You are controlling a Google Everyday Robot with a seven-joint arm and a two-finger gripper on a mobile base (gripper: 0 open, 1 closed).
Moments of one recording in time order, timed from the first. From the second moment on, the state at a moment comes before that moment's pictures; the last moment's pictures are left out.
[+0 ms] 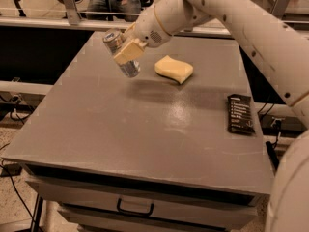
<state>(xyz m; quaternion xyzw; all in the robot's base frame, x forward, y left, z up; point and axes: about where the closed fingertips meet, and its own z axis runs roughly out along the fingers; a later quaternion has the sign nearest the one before) 0.653 0.081 0.930 -0.64 0.62 0.24 0.39</state>
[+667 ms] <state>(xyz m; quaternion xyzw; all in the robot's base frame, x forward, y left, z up) 0.604 0.067 0.924 -0.67 0.67 0.20 0.25</state>
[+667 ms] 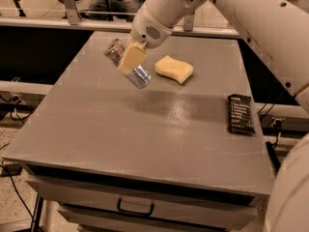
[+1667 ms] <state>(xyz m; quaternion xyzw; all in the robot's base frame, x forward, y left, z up) 0.565 0.036 0.902 -0.64 0.73 0.17 0.17</state>
